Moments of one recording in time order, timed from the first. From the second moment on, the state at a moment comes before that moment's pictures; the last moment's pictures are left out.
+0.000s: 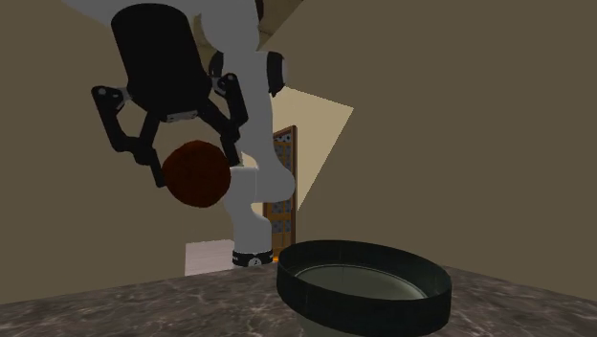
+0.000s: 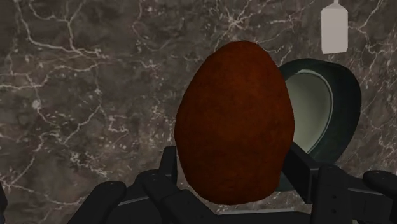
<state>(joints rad) 0.01 0.02 -0.36 -1.88 0.30 1.74 -0.69</state>
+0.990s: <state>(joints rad) 0.17 -0.06 -0.19 -1.96 0.32 1.84 -0.38</state>
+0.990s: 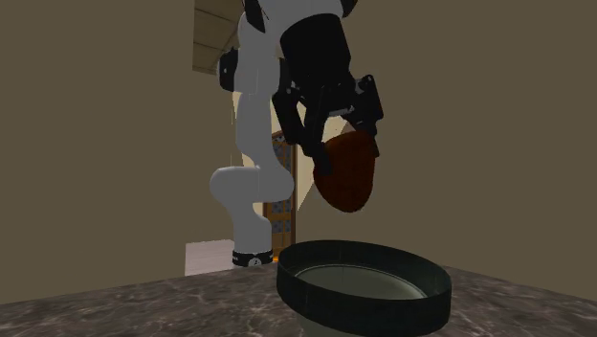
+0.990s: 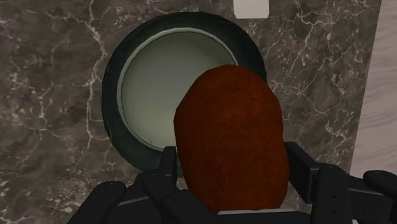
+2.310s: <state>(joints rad) 0.18 -0.01 -0.17 -2.09 0.36 2.02 -0.42</state>
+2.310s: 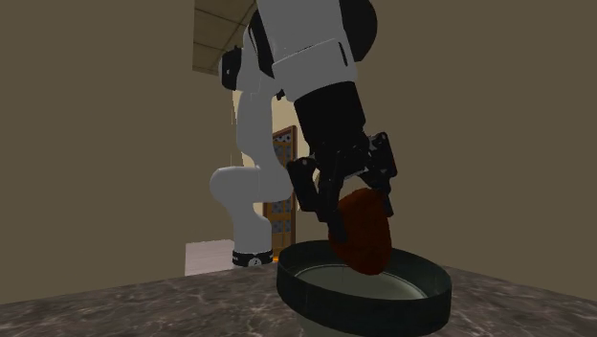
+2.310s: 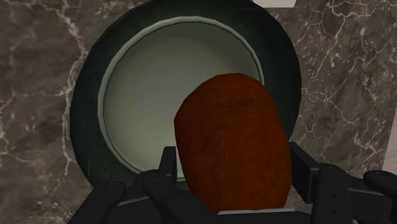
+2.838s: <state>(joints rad) 0.18 -0.01 -0.17 -2.09 0.36 2.02 -0.42</state>
